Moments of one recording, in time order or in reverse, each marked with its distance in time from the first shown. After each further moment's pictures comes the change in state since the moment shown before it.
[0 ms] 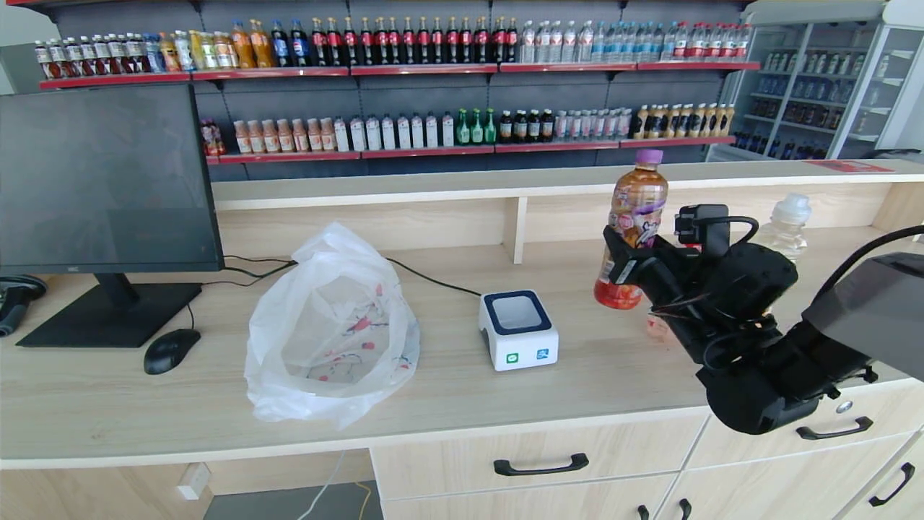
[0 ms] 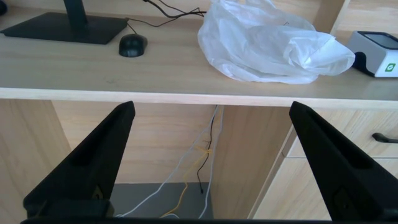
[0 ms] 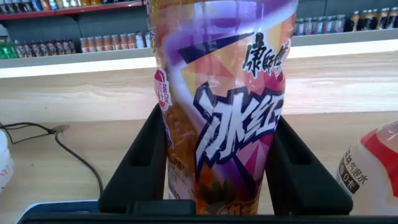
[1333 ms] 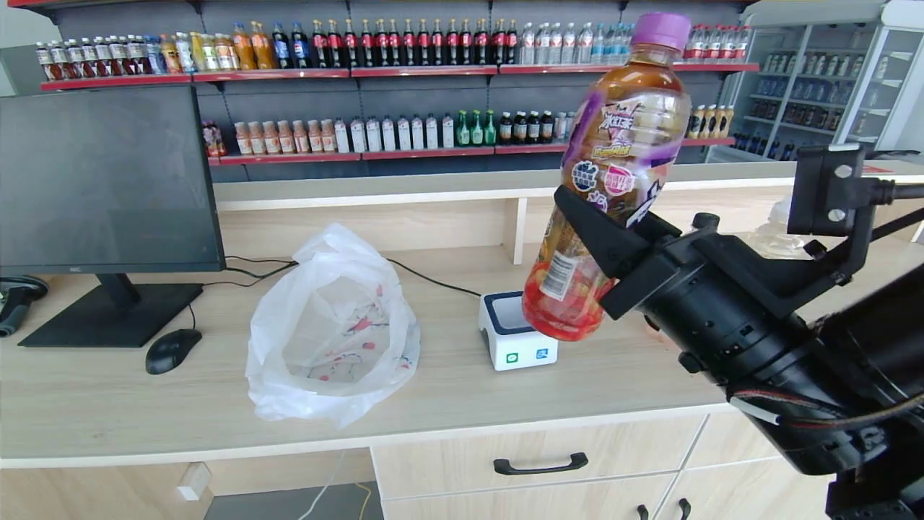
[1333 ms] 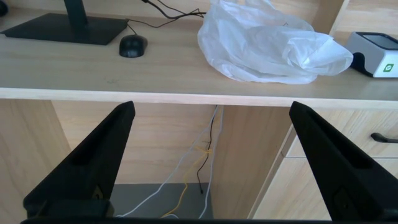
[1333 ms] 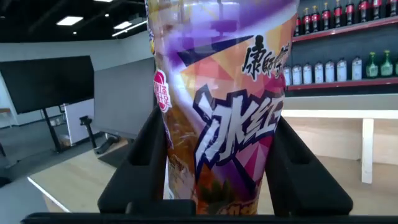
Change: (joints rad) left arm 0.000 0.000 0.000 0.000 0.000 0.000; right arm 0.494 -0.453 0.259 0.001 0.005 0.101
